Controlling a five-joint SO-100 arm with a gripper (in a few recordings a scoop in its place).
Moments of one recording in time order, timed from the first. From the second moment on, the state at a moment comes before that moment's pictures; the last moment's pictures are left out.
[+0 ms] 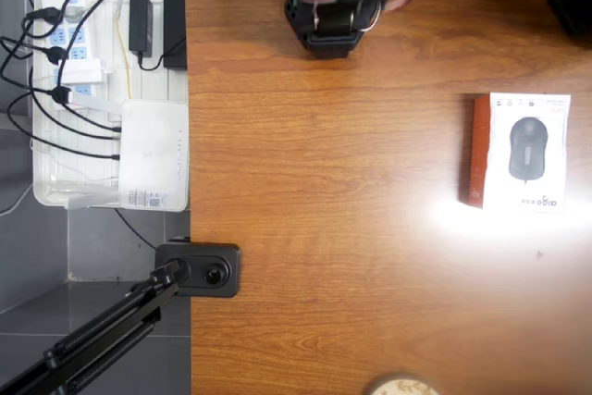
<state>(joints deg) -12.4 174.7 134.0 -45.9 30.3</state>
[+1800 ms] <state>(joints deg) -57.7 71.1 76.4 53.3 53.9</state>
